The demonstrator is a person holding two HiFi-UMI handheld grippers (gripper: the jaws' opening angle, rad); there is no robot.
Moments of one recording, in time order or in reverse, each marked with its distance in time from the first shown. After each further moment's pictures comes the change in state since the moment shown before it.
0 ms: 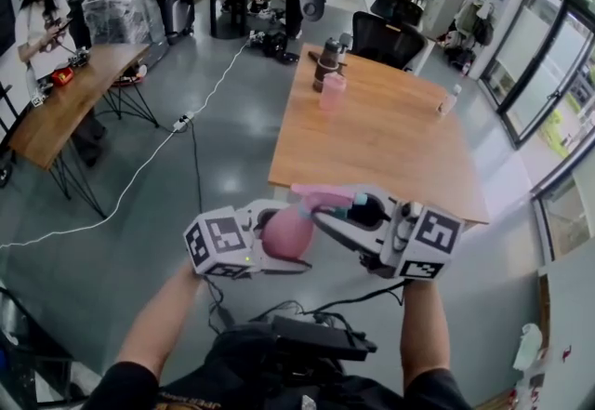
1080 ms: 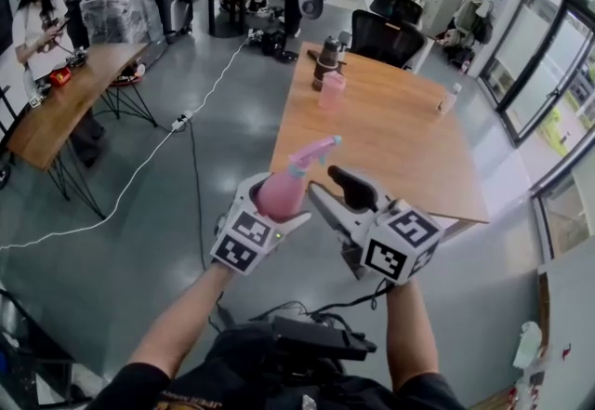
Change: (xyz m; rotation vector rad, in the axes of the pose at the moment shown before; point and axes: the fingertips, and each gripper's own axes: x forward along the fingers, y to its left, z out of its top) left arm -0.016 0.116 -0.021 -0.054 0.051 0.674; right arm 0.005 -0.073 -0.020 0.133 0.011 -0.467
